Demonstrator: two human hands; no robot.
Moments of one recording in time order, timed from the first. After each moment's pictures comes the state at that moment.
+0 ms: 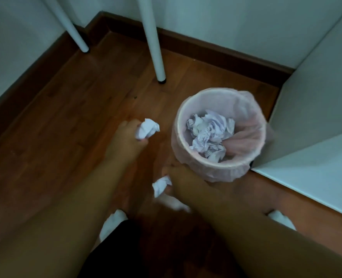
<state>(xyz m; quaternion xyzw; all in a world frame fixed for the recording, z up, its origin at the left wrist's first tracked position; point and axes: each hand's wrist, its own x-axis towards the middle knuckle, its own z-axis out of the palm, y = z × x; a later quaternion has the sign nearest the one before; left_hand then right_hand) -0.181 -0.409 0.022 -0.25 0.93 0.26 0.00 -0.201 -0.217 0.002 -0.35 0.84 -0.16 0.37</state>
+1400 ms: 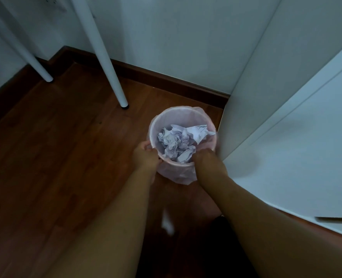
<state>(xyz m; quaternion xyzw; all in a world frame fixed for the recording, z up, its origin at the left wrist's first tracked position) -0.263 -0.237 0.059 -0.48 0.59 0.65 -0.04 -0.293 -0.078 0.082 -0.16 0.96 -0.07 0.24</state>
